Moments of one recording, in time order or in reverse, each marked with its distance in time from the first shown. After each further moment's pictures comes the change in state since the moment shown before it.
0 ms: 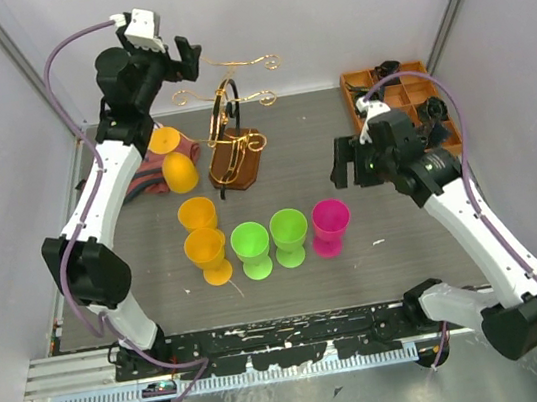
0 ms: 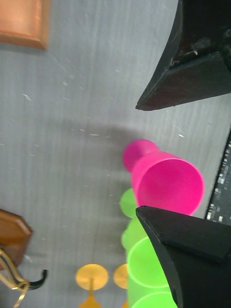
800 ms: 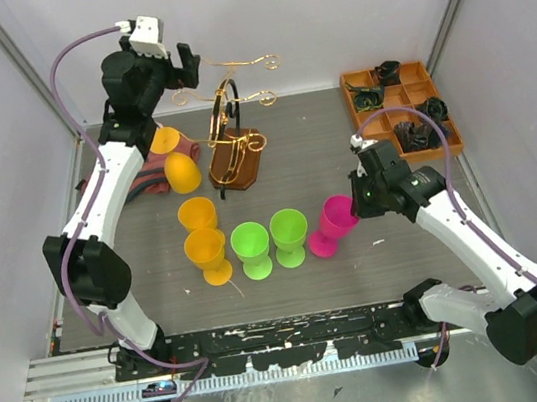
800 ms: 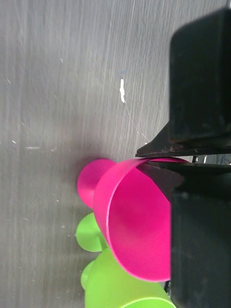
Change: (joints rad) left arm 0.000 0.002 -0.035 -0.045 -0.051 0.010; right arm 0.032 -0.063 -0.270 -0.055 -0.047 0.052
